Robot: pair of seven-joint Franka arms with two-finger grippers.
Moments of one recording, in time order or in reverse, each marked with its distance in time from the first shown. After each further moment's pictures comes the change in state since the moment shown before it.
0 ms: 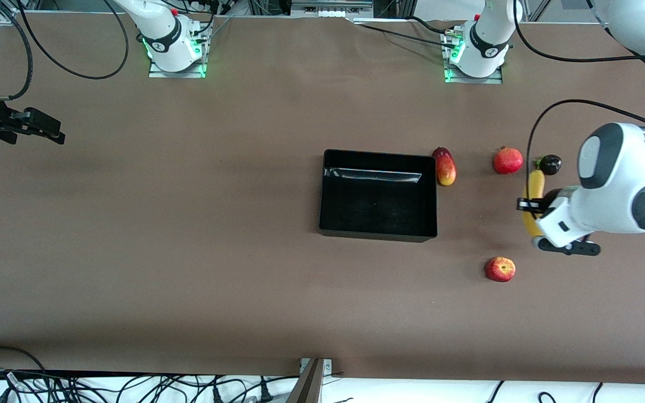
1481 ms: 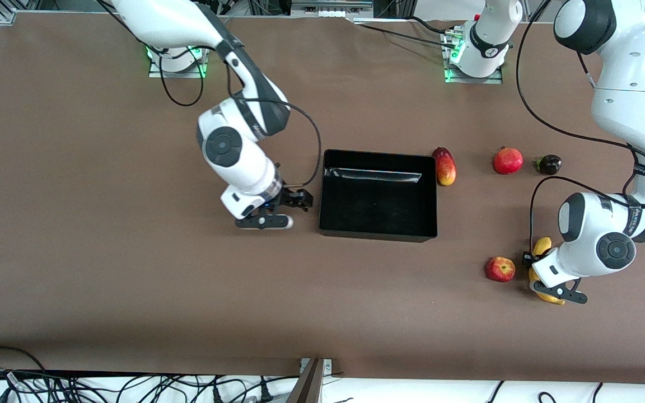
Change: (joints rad) left arm 0.078 0.414 0.015 0.132 0.224 0.483 0.160; right arm 0.603 0.626 0.043 0.130 0.202 0.732 0.590
